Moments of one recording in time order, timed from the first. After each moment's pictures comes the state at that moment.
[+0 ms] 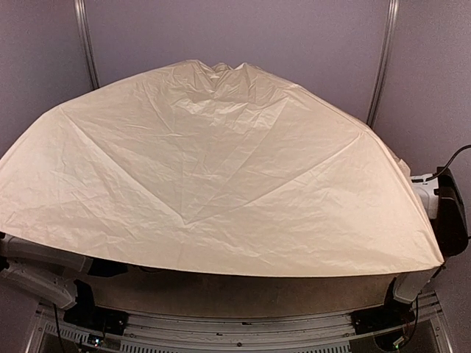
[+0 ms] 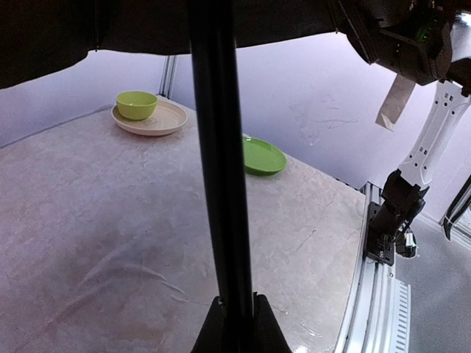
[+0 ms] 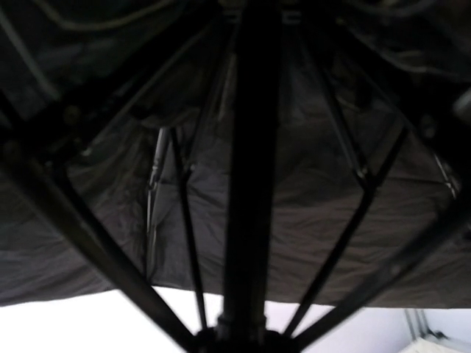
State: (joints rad) left arm -1.09 1.20 0.49 0.60 0.01 -0.25; right arm 1.00 1.66 1.25 0.83 -0.09 0.41
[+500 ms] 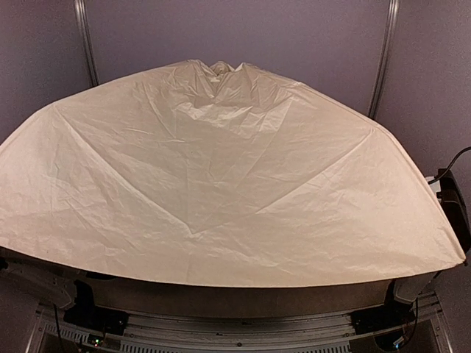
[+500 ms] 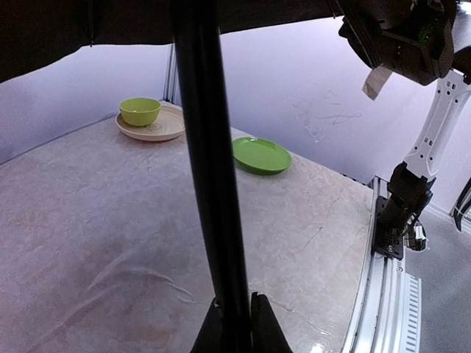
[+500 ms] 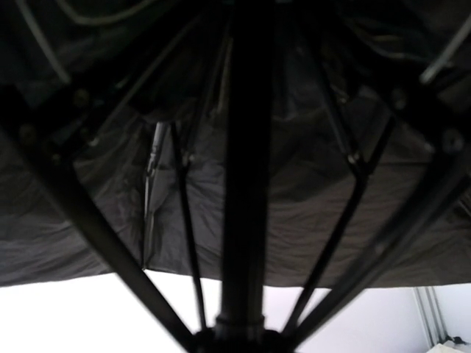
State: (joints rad) left arm -1.14 1.18 0.49 0.59 -0.06 -0.19; right arm 1.04 1.64 1.20 0.87 -0.09 0.40
